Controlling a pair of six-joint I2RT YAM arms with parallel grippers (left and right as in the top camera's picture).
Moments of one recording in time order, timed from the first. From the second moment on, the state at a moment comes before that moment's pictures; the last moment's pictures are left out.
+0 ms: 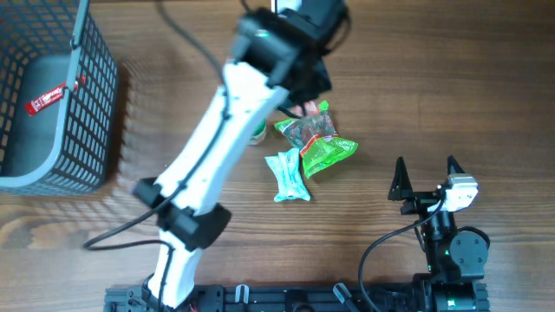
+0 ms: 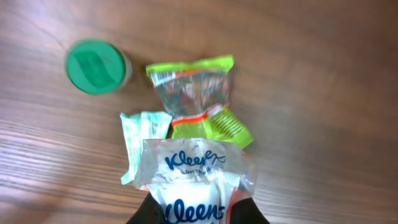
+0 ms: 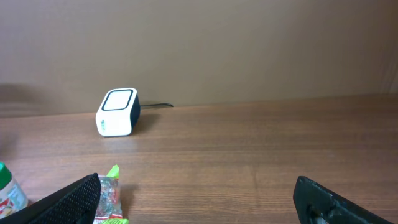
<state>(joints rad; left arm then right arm) -0.70 2.14 2.55 -1.68 -0.09 -0.94 0.02 0.02 0.01 0.00 -0.03 0.09</state>
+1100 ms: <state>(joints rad) -0.92 2.27 1.79 -1.16 0.14 -0.96 0.02 0.02 0.01 0.00 -0.03 0.09</state>
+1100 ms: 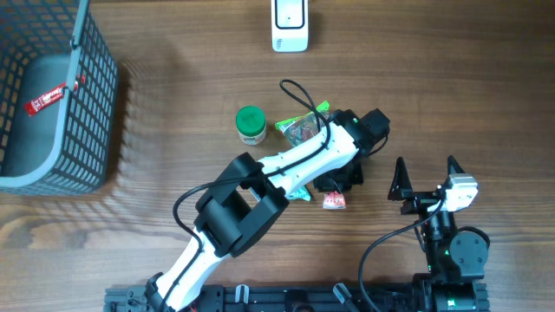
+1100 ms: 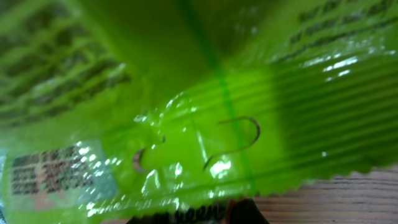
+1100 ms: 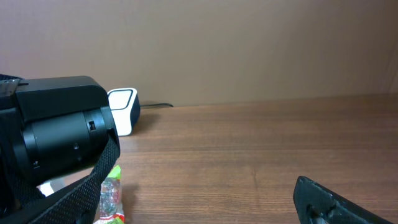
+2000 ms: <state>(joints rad) -0.87 1.97 1.79 -1.13 0.09 -0.96 0.02 0.02 0.01 0.00 -0.03 0.09</state>
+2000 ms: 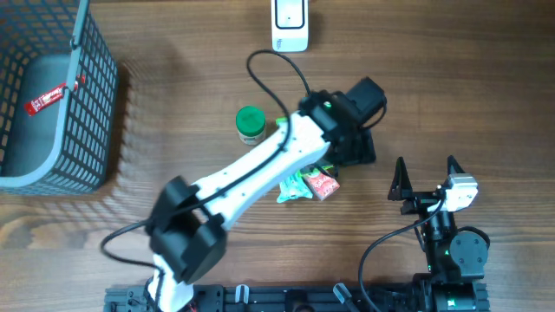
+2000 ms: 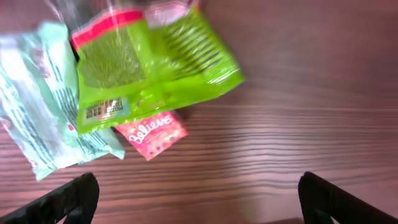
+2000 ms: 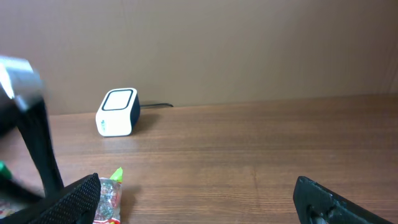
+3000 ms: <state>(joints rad) 0.09 1.23 1.80 -1.05 -0.07 -0.78 0.02 0.02 0.01 0.00 -0.03 0.09</state>
